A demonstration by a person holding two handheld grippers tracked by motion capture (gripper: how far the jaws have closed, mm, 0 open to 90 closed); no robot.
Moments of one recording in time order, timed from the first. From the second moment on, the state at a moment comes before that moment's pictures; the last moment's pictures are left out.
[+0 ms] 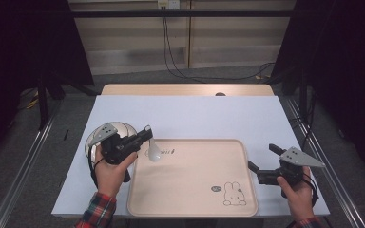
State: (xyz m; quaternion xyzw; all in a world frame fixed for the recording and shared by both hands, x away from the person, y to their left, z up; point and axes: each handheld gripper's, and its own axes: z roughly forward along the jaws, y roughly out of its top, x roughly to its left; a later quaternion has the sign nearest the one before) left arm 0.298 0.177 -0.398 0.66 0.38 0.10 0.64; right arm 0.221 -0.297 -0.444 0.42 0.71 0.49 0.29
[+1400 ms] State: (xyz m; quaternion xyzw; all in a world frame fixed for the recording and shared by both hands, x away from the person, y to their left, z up) left arm 0.273 0.175 -0.418 0.69 0.37 0.06 0.62; right arm 0.217 -0.294 -0.446 0.41 0.72 0.48 0.30
